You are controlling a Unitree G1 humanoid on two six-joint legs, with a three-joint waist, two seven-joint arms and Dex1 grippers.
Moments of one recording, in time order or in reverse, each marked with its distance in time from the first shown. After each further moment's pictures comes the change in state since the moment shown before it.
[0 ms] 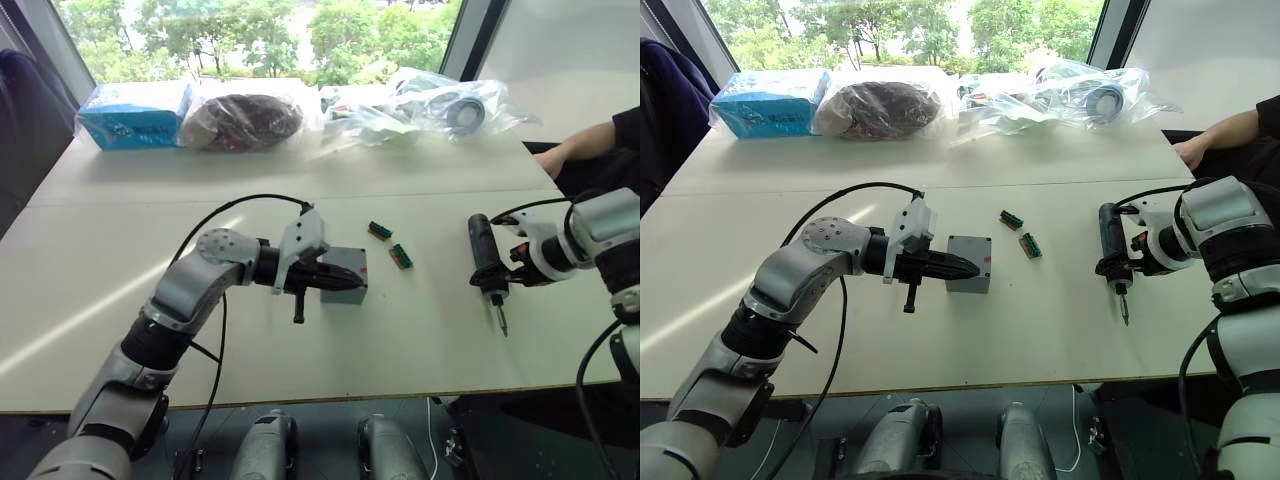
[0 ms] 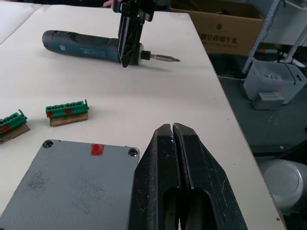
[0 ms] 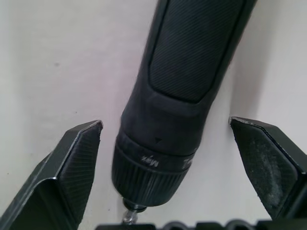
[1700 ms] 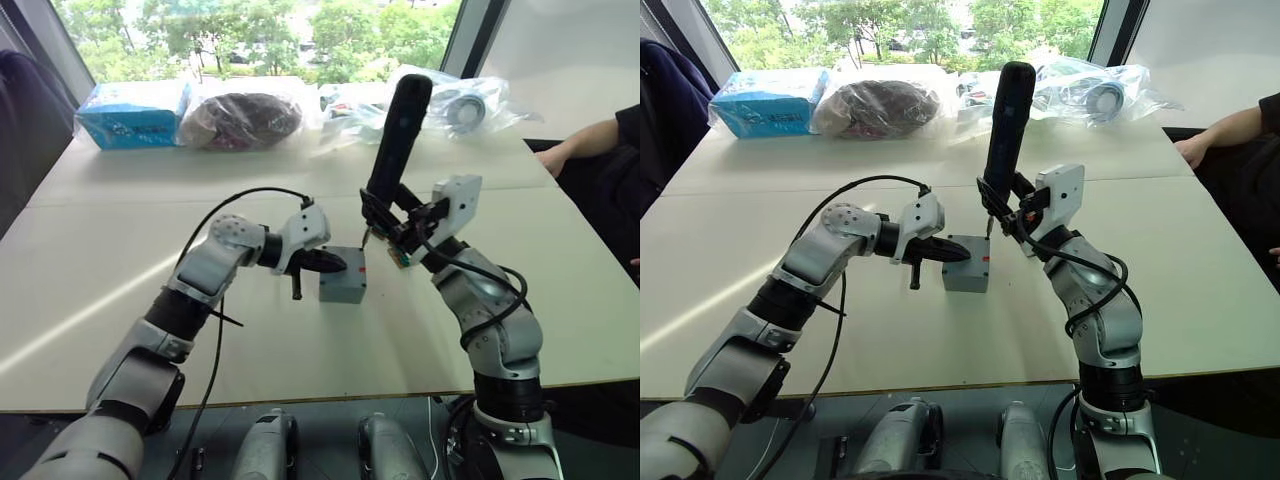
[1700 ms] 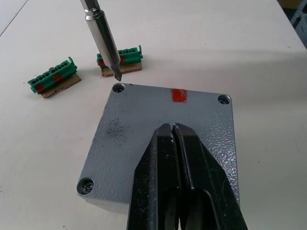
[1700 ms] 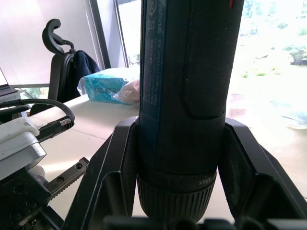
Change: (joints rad) left arm -0.136 -0.056 -0.063 0.364 0.237 -0.198 -0.043; right arm 0.648 0.764 -0.569 -1.015 0.113 -0.881 -0.550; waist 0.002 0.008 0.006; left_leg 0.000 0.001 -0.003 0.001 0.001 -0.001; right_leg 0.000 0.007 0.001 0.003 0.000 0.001
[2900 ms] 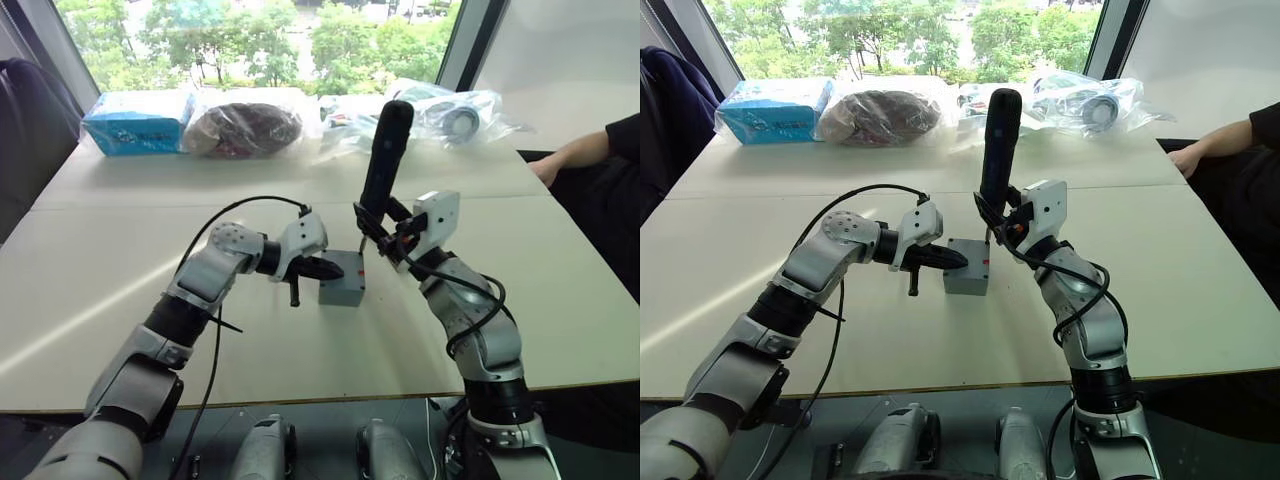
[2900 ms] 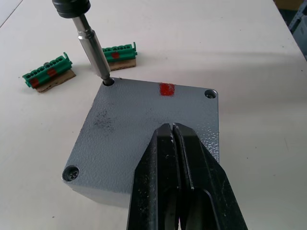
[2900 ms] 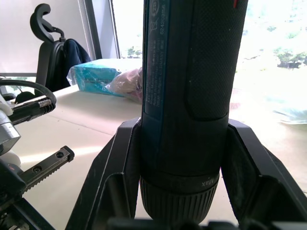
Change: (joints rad) left arm 0.033 0.002 -0.001 -0.006 0.007 0.021 -0.002; right arm 0.042 0.001 0.080 0.105 -0.070 -0.097 -0.049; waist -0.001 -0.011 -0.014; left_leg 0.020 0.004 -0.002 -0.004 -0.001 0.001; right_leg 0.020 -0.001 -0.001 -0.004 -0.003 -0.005
